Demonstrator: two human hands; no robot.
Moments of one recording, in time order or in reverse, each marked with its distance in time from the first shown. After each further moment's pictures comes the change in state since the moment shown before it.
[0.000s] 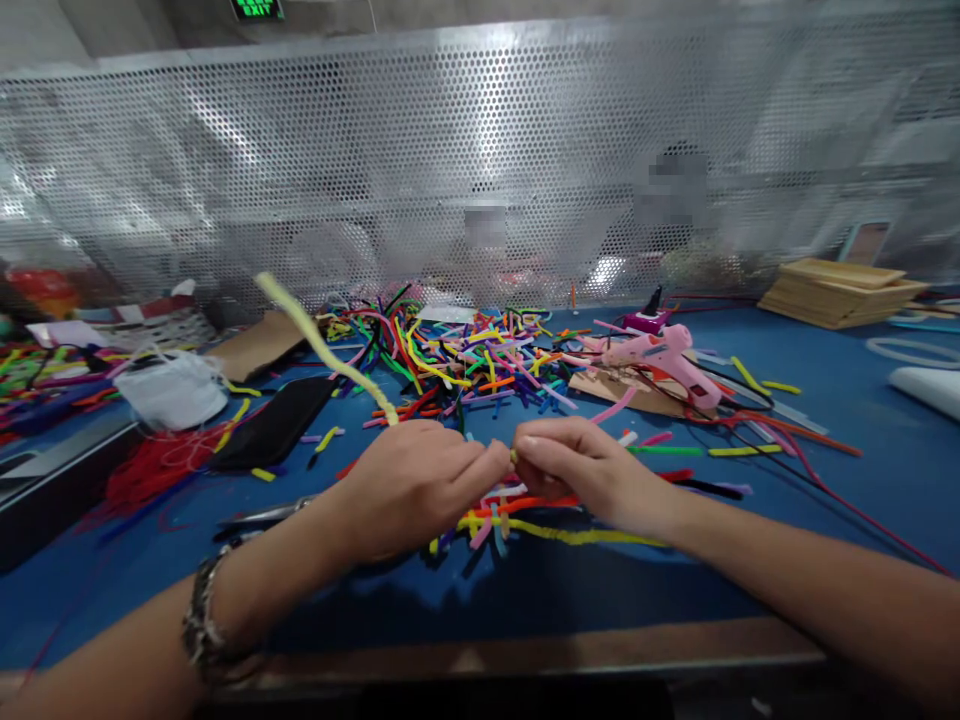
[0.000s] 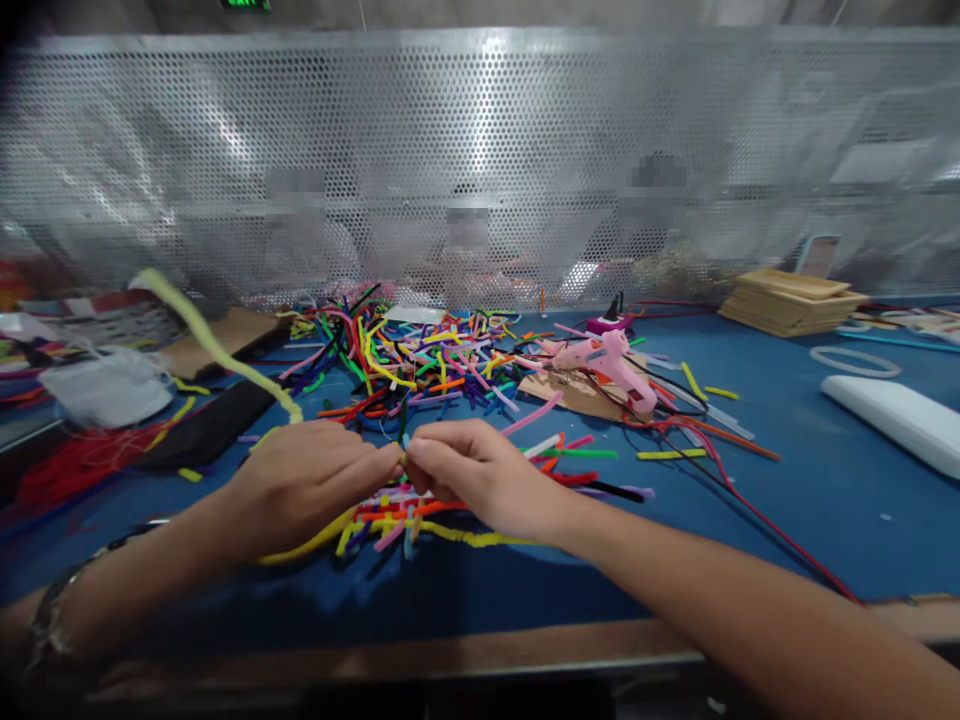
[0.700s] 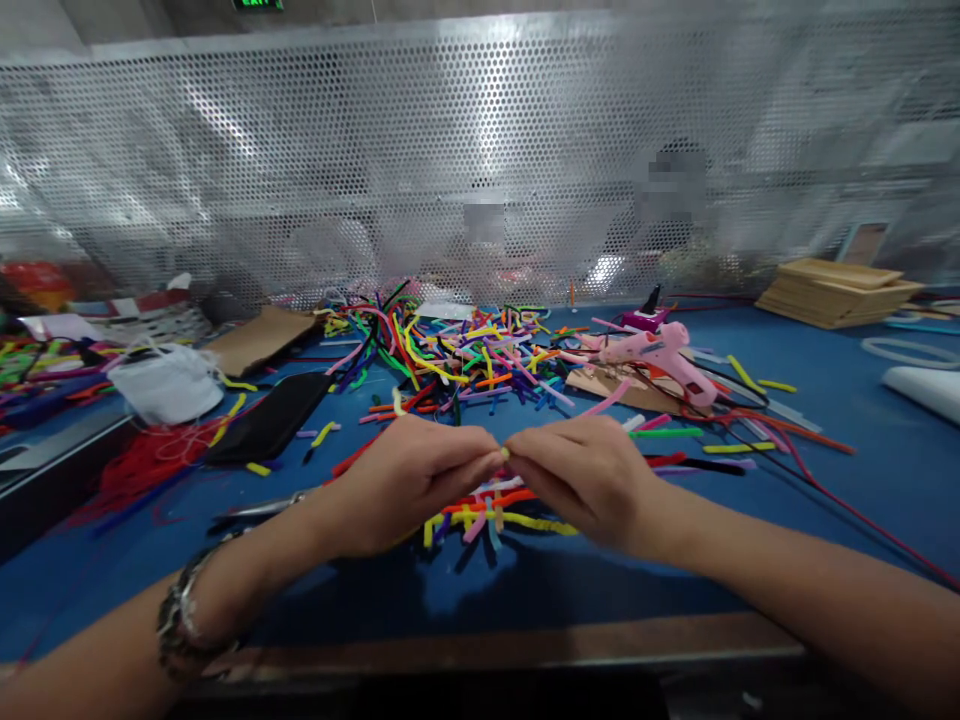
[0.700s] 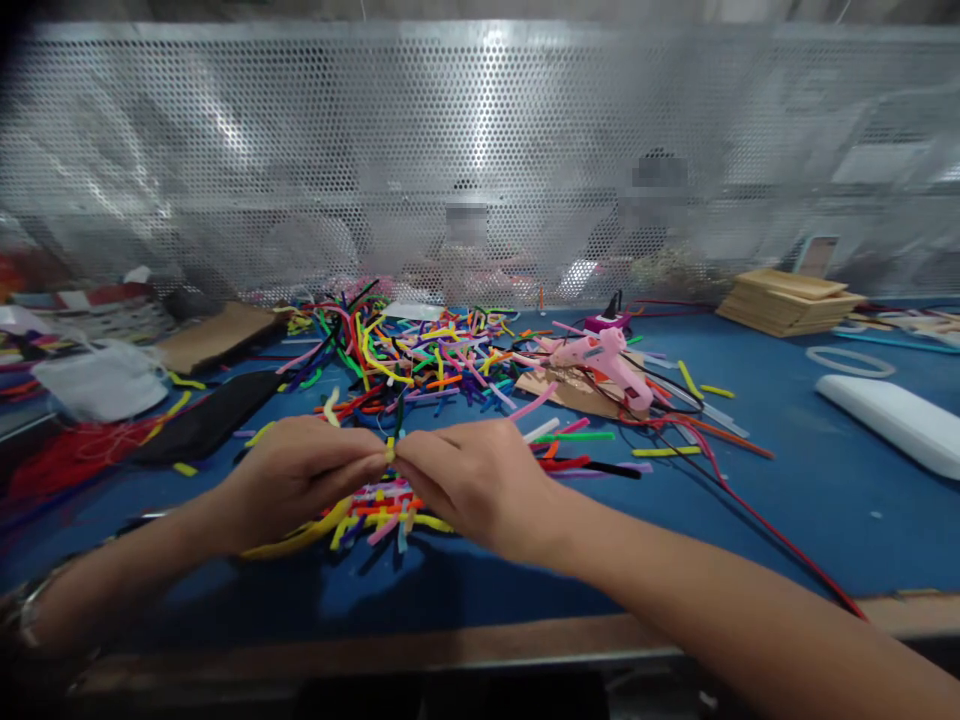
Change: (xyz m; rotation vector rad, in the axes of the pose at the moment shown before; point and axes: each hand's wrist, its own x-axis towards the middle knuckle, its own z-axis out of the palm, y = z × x) left_hand 0.003 0.001 -0.004 -0.463 -0.069 -0.248; right_hand -0.006 -0.007 -0.003 -0.655 0.209 -0.337
